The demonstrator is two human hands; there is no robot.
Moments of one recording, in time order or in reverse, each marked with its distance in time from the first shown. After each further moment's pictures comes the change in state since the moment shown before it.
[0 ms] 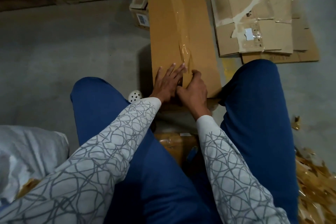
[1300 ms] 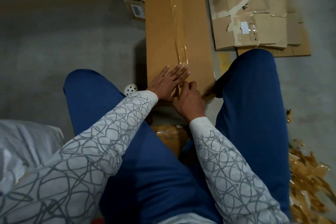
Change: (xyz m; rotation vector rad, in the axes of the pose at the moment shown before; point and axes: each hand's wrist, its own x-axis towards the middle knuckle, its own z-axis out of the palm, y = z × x) left_hand -0.009 -0.008 0.019 0.200 0.021 0.280; right_hand -0.031 0.025 0.016 -0.433 -0.137 -0.057
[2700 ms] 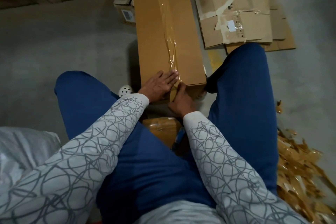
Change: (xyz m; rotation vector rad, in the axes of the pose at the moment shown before) left_hand -0.016 0.025 -0.007 0.270 0.003 0.100; right_hand -0.007 0.034 0.025 0.270 -0.121 0.147
